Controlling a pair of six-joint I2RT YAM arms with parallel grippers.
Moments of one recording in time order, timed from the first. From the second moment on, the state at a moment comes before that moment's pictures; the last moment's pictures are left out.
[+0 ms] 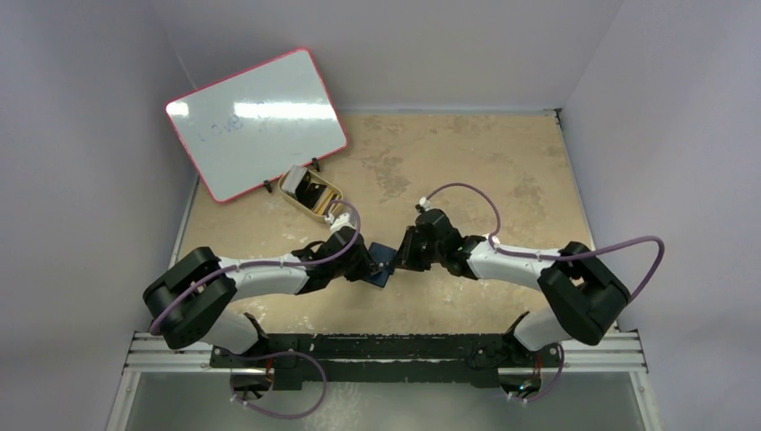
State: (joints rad) left arm -0.88 1.44 0.55 0.11 -0.10 -1.10; right arm 0.76 1.45 0.63 0.01 -0.13 0.94
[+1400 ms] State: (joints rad) left arm -0.75 1.33 0.56 -0.10 -0.11 -1.04; right arm 0.77 1.58 0.76 -0.04 -0.13 0.83
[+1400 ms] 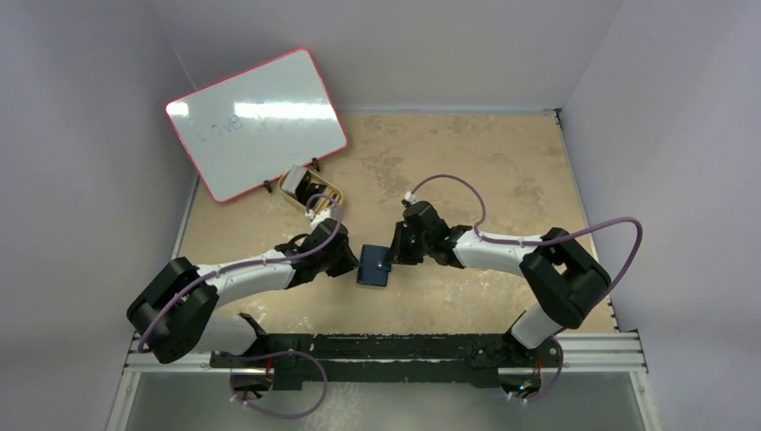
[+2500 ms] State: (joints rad) left arm -0.75 1.38 0.51 0.04 -0.04 -1.08; right arm 0.80 1.49 0.83 -0.23 -0.04 0.79
